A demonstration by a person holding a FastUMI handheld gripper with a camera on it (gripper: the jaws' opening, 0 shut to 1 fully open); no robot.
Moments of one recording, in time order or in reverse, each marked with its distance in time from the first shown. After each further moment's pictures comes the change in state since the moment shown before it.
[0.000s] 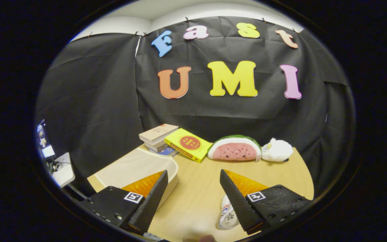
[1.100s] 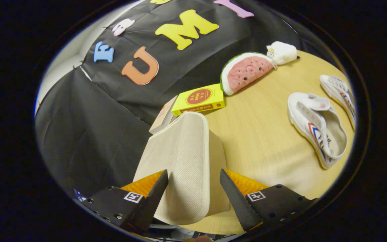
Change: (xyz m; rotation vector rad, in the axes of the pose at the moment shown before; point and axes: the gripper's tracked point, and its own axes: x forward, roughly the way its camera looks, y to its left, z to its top) arm 0.085 0.106 -0.101 0.720 0.222 0.162
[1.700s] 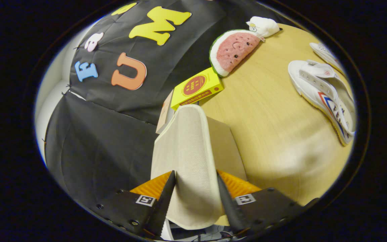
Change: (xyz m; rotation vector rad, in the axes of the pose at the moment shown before) arm 0.016 0.012 0.001 0.198 0.110 0.076
